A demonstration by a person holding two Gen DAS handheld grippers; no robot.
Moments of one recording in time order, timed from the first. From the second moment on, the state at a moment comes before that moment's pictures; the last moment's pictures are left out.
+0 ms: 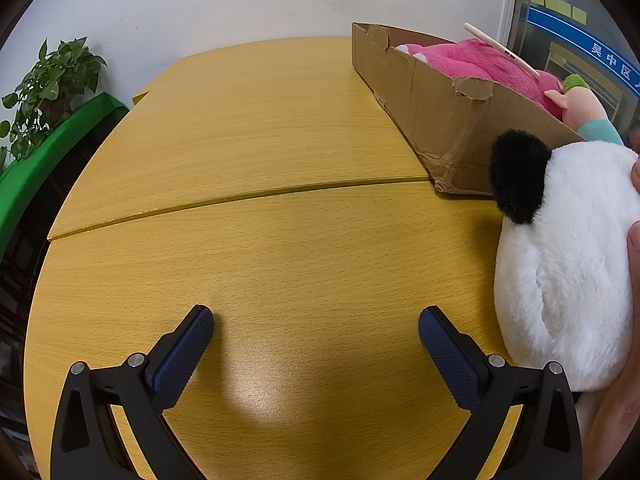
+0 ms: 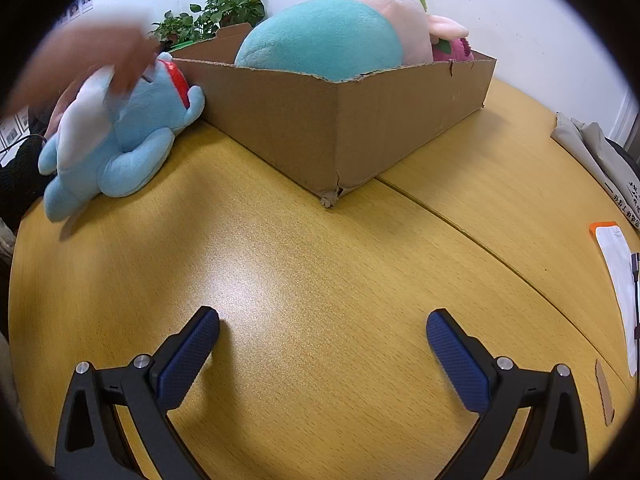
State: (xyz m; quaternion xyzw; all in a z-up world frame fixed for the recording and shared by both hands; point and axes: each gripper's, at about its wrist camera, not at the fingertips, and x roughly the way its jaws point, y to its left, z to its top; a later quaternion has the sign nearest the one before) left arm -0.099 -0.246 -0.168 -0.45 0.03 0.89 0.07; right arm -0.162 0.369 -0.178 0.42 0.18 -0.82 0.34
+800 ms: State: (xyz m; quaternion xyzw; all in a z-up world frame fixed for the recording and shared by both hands) left arm -0.099 -0.246 -0.168 -0.45 0.02 0.89 0.06; right arm -0.163 0.369 -0.179 0.42 0.18 -0.82 0.34
